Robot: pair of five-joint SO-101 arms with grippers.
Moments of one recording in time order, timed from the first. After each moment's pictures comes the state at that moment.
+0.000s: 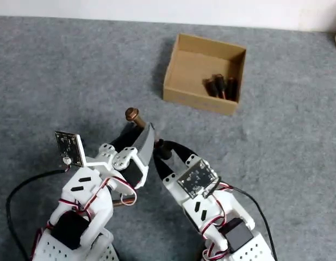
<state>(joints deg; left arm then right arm) 25.2 -97.3 77.7 35.8 37.1 -40.4 -105.0 91.6 29.9 16.2</state>
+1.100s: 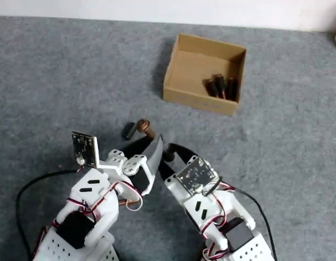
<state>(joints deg) 26.7 -97.5 81.3 37.2 35.9 -39.3 -104.9 91.6 33.5 16.3</state>
